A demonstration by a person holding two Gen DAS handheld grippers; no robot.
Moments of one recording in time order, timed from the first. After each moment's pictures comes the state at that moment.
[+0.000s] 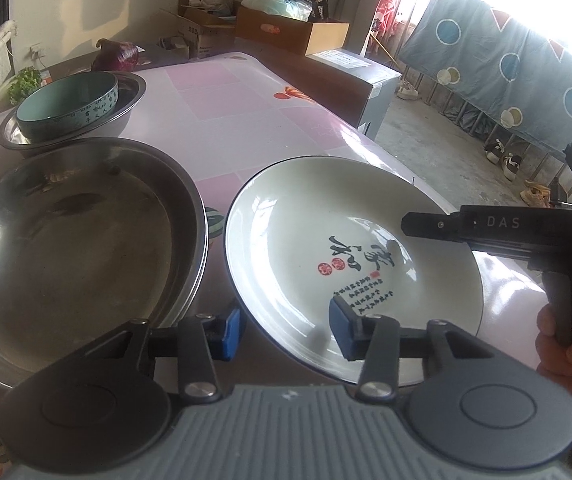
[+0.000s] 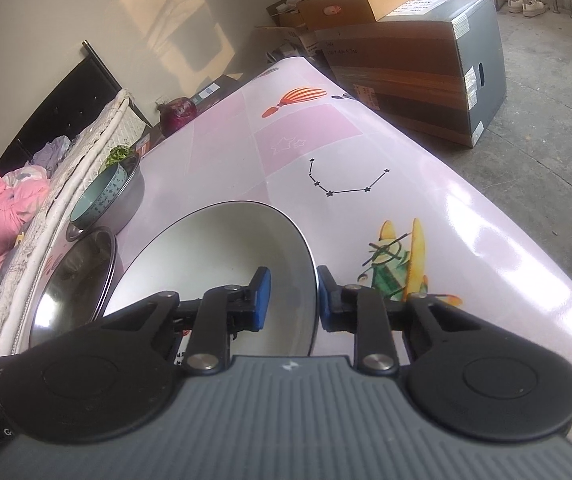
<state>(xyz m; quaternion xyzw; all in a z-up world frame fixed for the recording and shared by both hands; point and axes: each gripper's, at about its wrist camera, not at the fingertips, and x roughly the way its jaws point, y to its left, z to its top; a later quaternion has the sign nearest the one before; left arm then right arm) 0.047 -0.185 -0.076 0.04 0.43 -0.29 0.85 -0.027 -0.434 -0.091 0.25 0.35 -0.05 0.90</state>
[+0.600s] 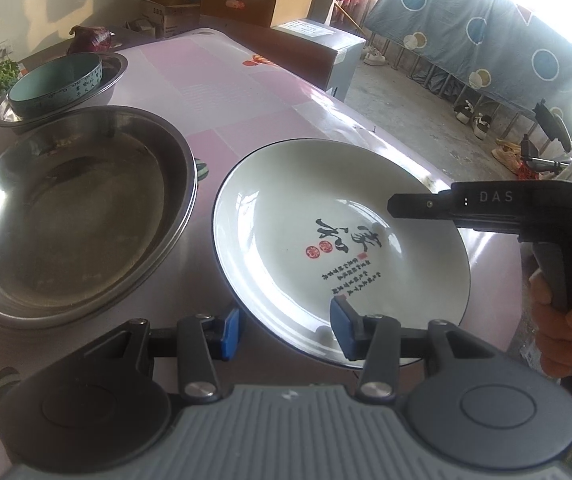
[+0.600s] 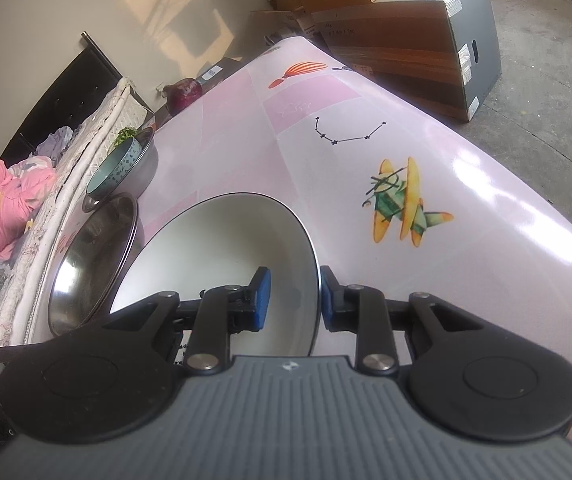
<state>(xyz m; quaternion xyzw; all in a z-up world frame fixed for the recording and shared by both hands) 0.012 -0.155 -0.071 0.07 0.46 -0.34 0.82 -0.069 -0.415 -0.089 0.27 0.37 -0.04 0.89</state>
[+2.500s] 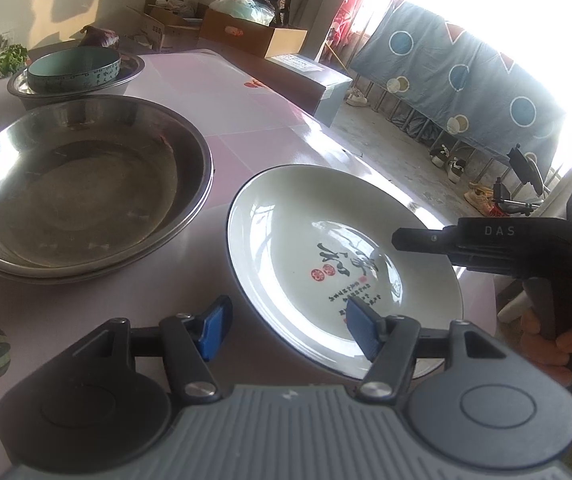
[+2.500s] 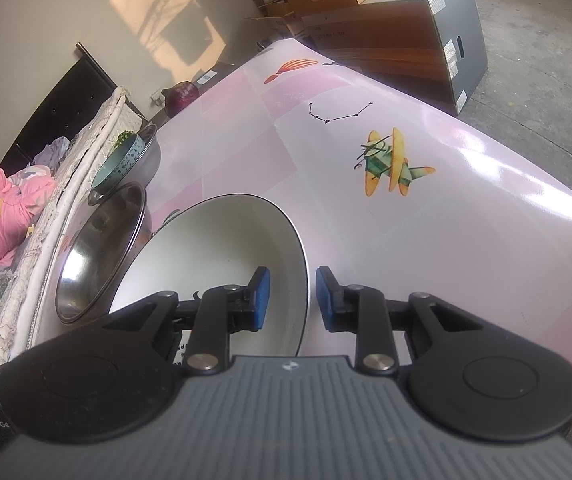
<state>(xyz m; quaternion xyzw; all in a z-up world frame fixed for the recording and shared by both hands) 0.004 -0.122 -0.085 0.00 0.42 -0.37 0.83 -0.101 -0.404 -0.089 0.28 0.36 -0.06 0.89</state>
